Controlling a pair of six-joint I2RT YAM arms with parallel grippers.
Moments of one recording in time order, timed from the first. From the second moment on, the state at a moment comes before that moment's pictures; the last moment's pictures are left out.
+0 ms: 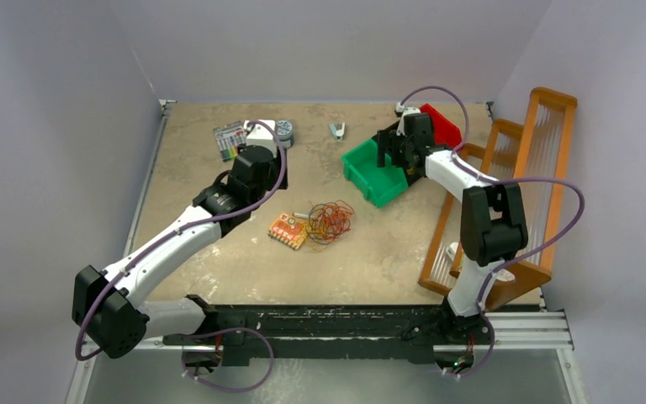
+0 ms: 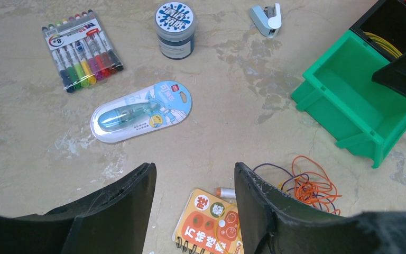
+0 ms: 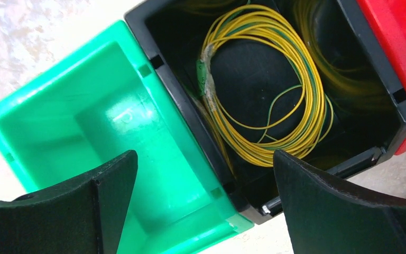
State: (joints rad) left arm -0.63 1.23 1.04 -0.27 -0.46 -0.28; right arm 0.22 1.82 1.28 -0.19 0.05 0.15
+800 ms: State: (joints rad) left arm -0.63 1.24 1.04 -0.27 -0.44 -0.28; right arm 0.29 1.90 1.35 -0.15 -0.31 0.25
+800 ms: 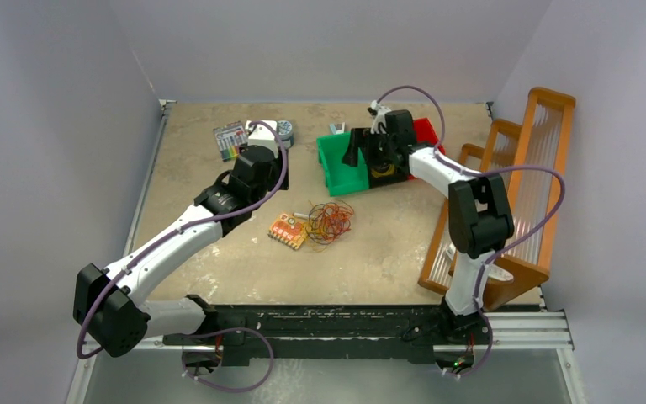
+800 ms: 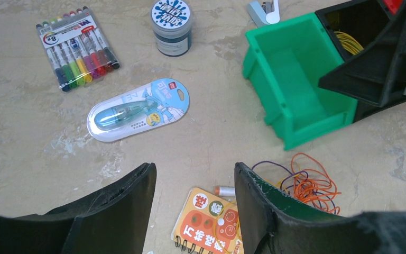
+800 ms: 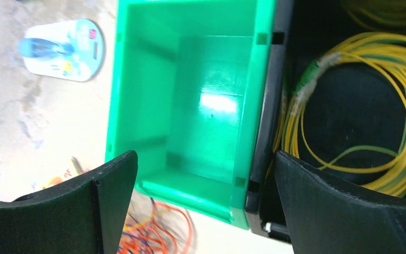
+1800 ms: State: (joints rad) left arm -0.63 1.26 1.01 -0.24 -0.25 -0.34; right arm 0.37 1.61 1.11 0.09 -0.29 0.15
